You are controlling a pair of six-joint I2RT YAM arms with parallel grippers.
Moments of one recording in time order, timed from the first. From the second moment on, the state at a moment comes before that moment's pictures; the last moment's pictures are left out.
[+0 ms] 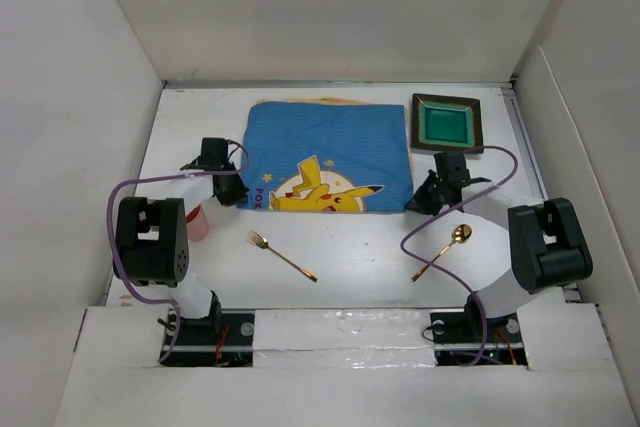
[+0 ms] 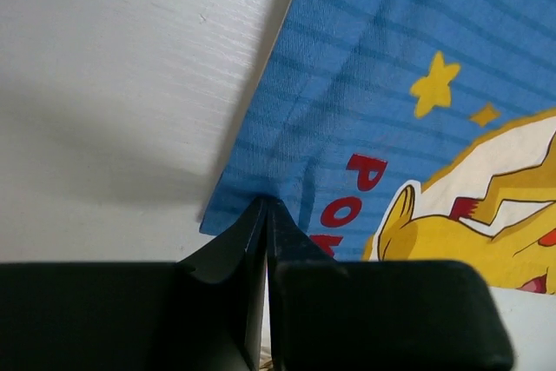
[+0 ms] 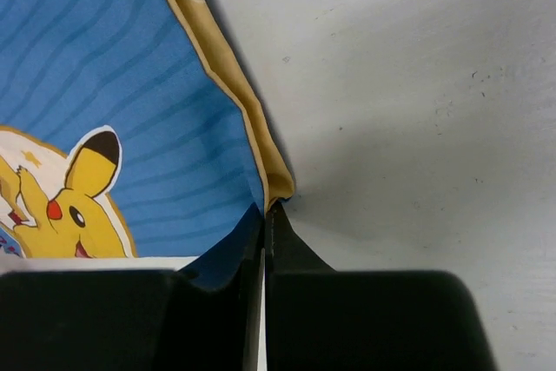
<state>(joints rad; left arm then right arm) -0.07 1.60 0.88 -0.36 0.07 -0.52 0.19 1.56 0.75 -0.20 -0.16 0.86</state>
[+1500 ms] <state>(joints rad) -0.28 1.57 0.85 -0.42 -0.12 -0.59 0.16 1.40 0.69 -0.34 -0.21 0.61</state>
